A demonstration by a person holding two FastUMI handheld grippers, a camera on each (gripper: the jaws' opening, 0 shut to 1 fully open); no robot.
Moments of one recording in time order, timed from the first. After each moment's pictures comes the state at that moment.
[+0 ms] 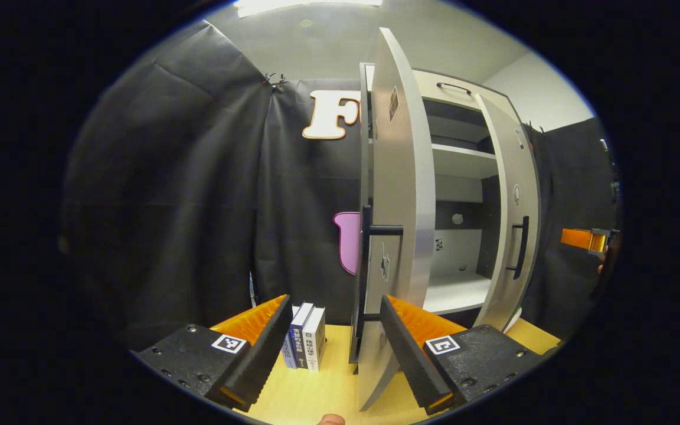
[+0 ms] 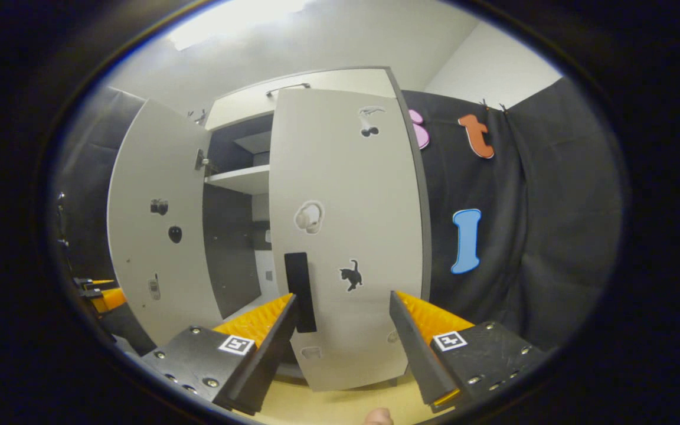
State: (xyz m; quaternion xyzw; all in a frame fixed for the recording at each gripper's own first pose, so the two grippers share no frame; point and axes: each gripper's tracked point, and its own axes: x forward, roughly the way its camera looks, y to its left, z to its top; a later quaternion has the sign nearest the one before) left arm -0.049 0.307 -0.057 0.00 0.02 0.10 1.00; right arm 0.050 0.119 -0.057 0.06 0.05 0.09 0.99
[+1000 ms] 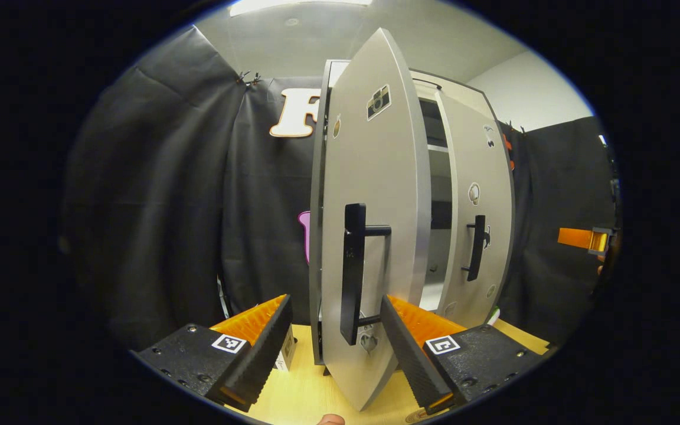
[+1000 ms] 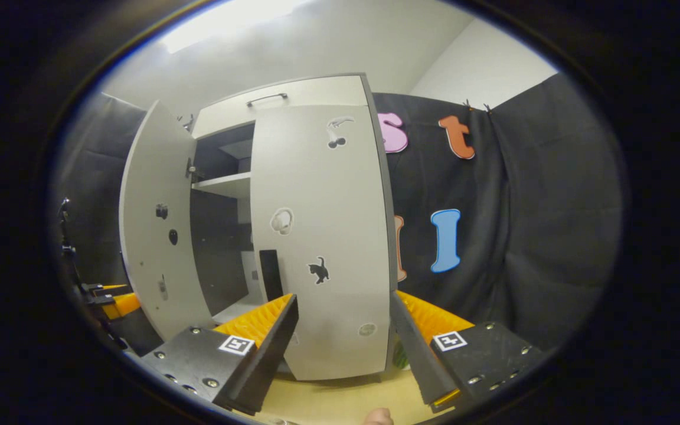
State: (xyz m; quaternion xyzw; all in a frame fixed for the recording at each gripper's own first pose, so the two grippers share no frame) left arm -0.025 0.241 -0.061 0.00 0.02 0.04 1.00; right arm 0.026 0.071 -0.058 0.05 0.05 0.07 1.00
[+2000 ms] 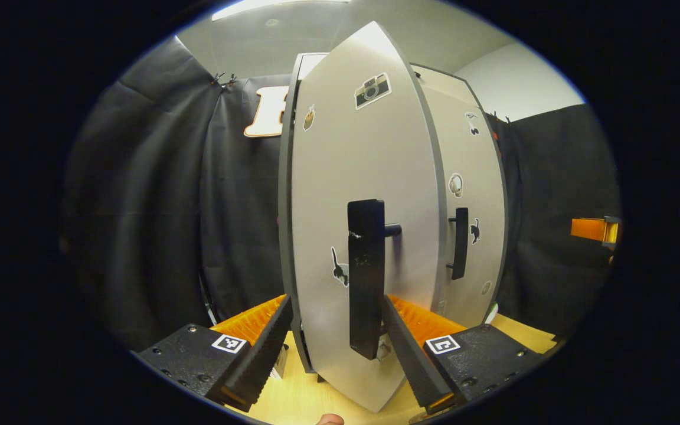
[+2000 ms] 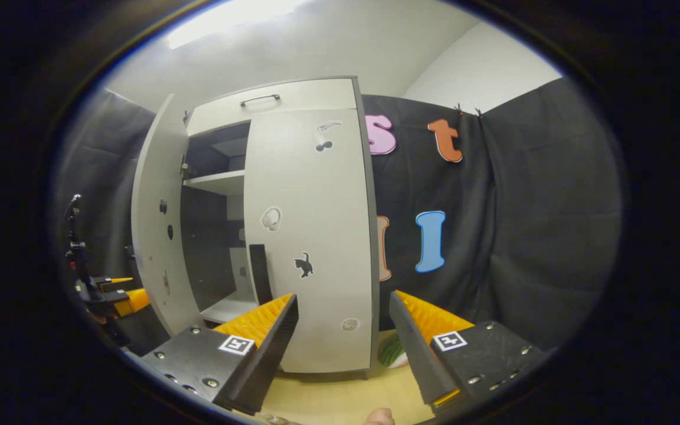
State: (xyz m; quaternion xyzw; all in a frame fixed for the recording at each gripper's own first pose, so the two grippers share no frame) left arm 0.013 0.212 -0.066 0.02 0.02 0.01 1.00; right arm 0.011 0.045 -0.060 0.04 0.05 0.04 1.00
